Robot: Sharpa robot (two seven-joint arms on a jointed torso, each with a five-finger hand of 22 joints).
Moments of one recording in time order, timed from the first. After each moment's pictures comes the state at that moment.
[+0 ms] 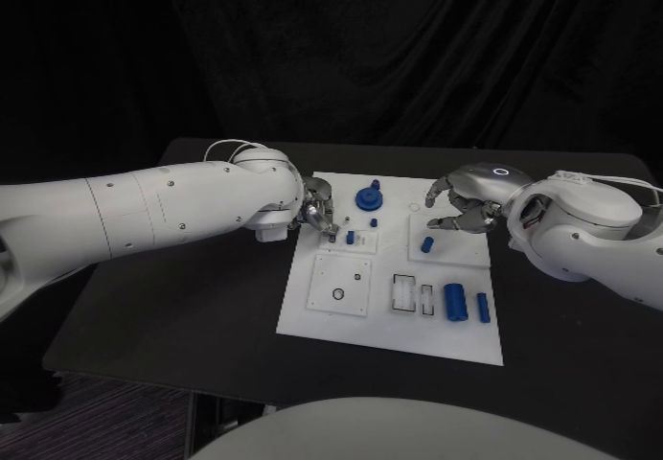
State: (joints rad) left arm 1.37 -0.61 -0.21 1.35 -1.04 0.16 -0.46; left_hand 1.31 -0.06 0.44 0.25 0.54 0.81 0.09 0.57 0.83 1.45 0.00 1.45 1.31 1.47 -0.05 1.57 1.31 0.06 1.42 0.06 1.30 1.31; right arm 1.39 -0.89 -0.25 1.64 -1.60 -0.22 -0.20; right_hand 1.38 -0.06 0.17 0.24 0.13 0.70 0.12 0.34 0.36 1.45 0.02 1.49 1.31 1.47 -0.05 1.43 1.31 0.07 1.42 0.07 1.15 1.31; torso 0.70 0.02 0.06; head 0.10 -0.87
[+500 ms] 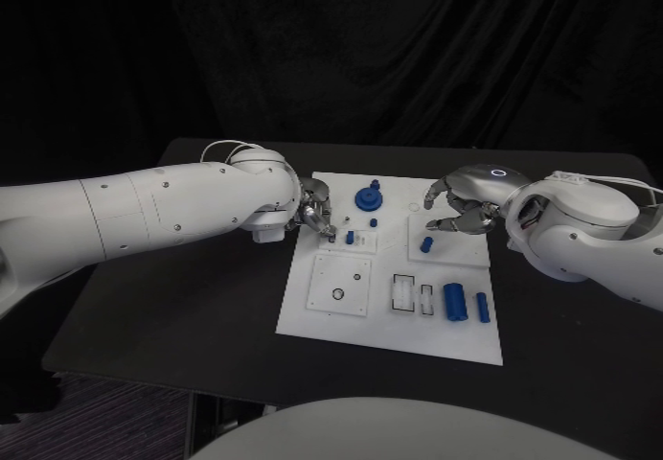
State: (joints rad) left arm 1.37 -0.62 -0.21 1.35 -1.04 0.16 -0.46; left_hand 1.29 -0.06 0.46 0.22 0.52 0.81 0.09 0.56 0.83 1.45 0.00 1.45 1.31 1.47 -0.05 1.57 1.31 0.06 1.42 0.06 1.30 1.31; right arm 1.39 -0.88 -0.25 1.64 -1.60 -0.22 -0.20; right_hand 1.38 -0.06 0.17 0.24 0.13 0.70 0.12 0.35 0.35 1.45 0.02 1.49 1.31 1.47 -0.05 1.43 1.31 0.07 1.42 0.07 1.14 1.31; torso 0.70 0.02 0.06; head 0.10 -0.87
